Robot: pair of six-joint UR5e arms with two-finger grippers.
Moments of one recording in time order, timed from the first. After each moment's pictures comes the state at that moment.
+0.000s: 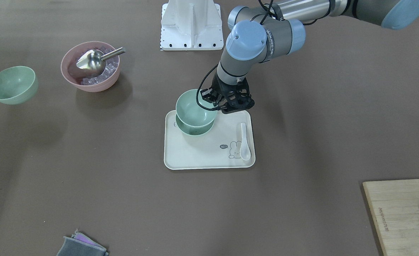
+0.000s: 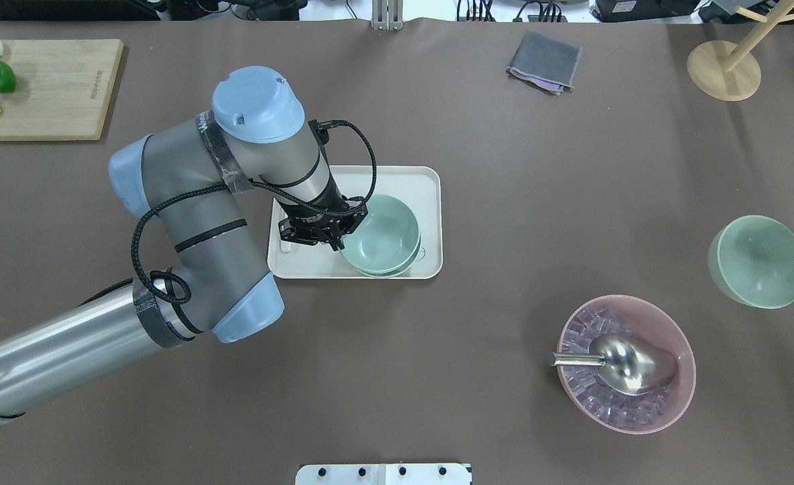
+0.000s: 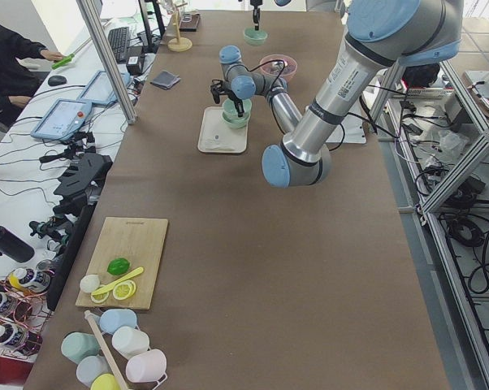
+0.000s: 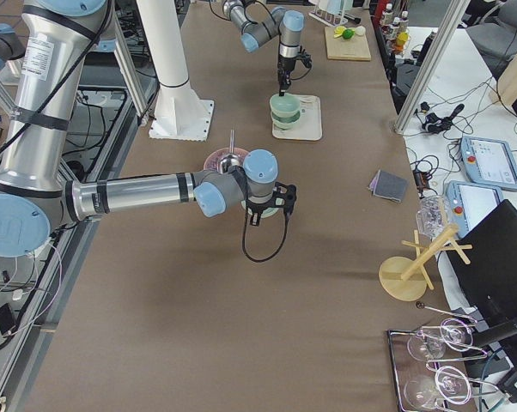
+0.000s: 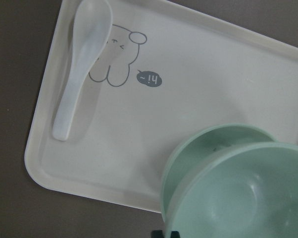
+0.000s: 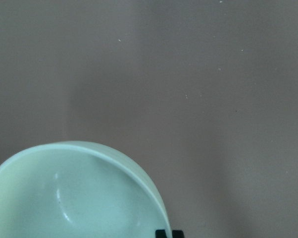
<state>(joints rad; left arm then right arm) -0.62 -2.32 -1.60 -1.62 -2.12 -1.43 1.20 -1.84 1.95 -1.23 2.47 0.71</state>
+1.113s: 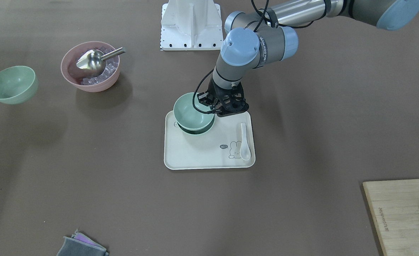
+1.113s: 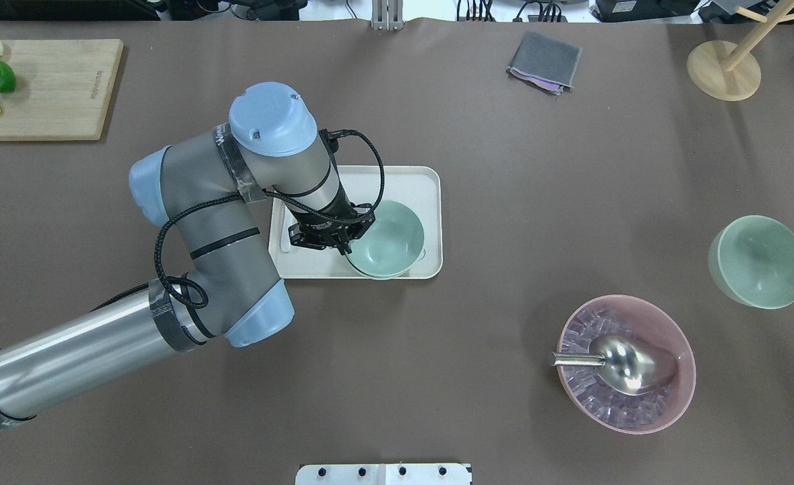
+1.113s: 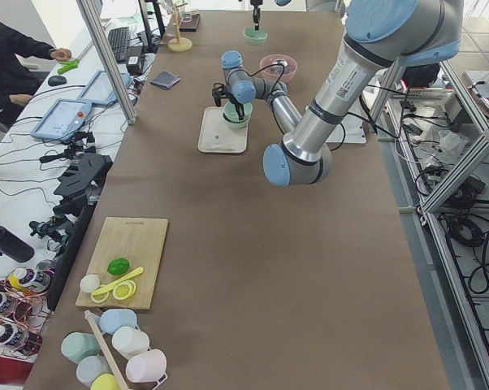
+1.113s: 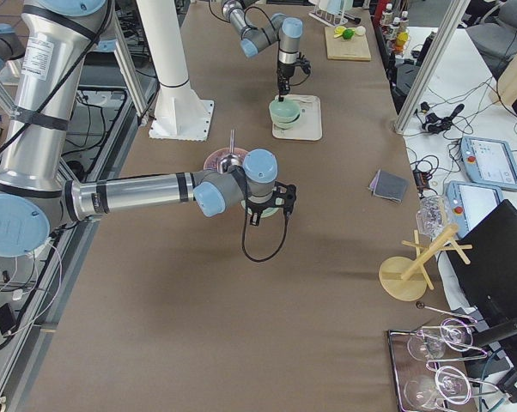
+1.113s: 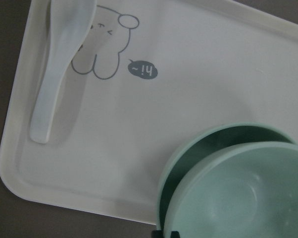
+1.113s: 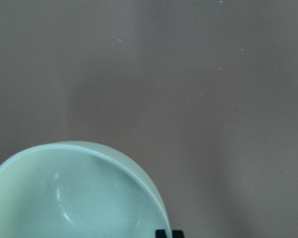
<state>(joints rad) -0.60 -2.33 -1.55 -1.66 -2.11 -1.43 1.20 -1.84 1.95 -1.23 2.47 0.71</state>
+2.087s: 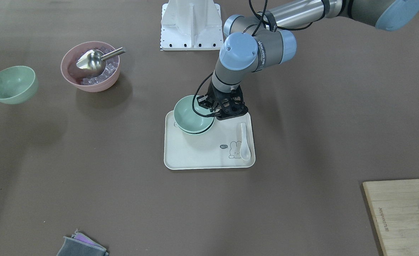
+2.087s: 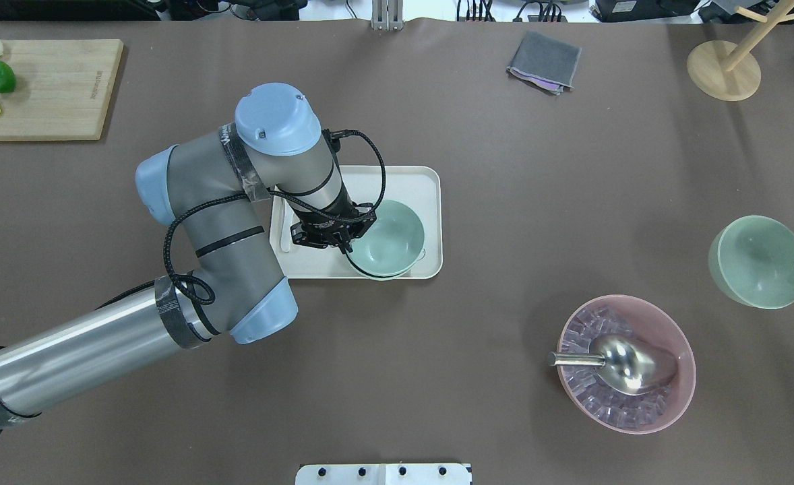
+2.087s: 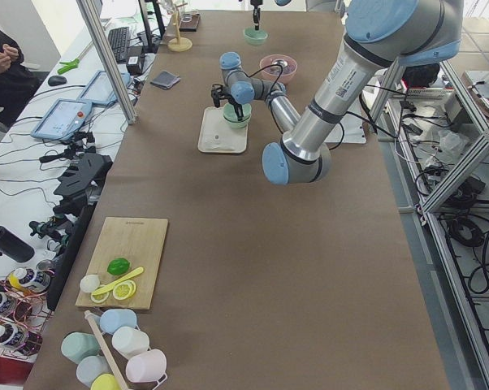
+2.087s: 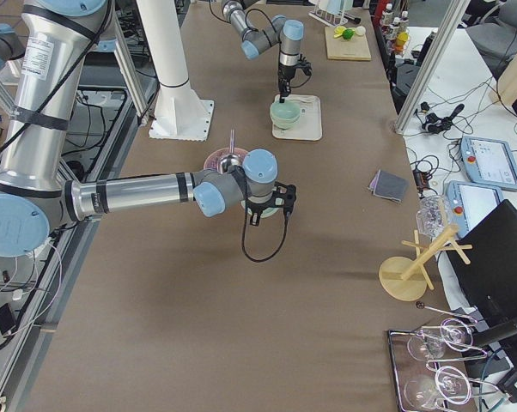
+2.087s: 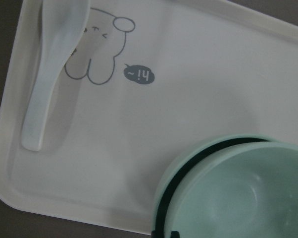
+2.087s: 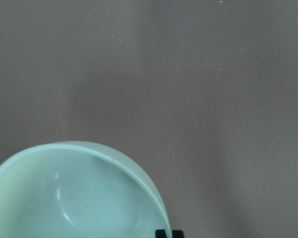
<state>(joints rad) -0.60 -2.34 -1.53 -1.67 -2.11 -1.43 1.20 -1.84 1.95 -1.22 2.47 0.71</state>
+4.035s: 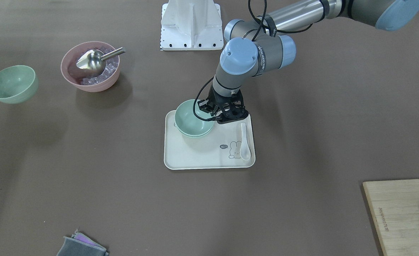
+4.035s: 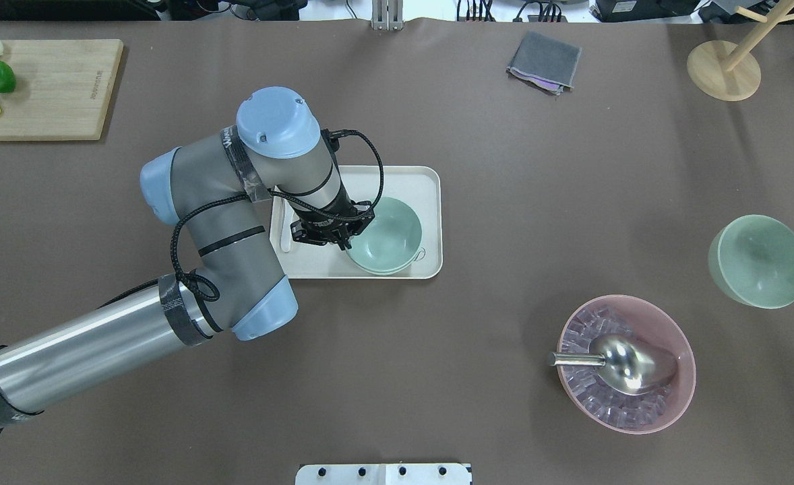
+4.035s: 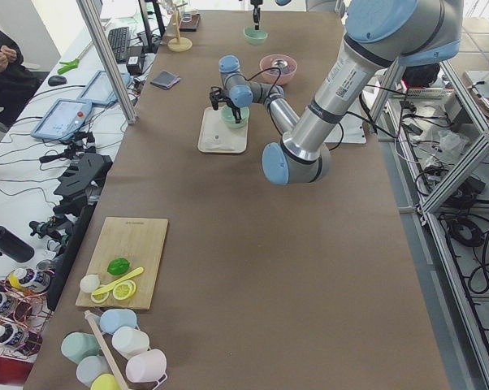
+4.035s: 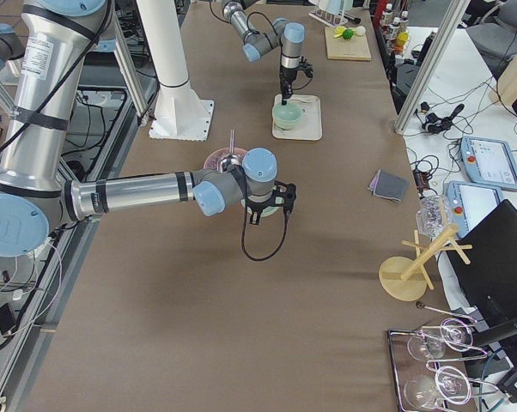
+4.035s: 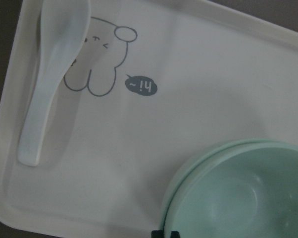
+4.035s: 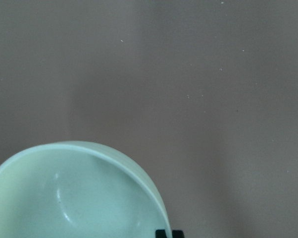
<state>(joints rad) -0.60 -2.34 -1.49 -1.72 -2.09 -1.43 1.20 -1.84 1.96 -1.23 2.47 0.71</state>
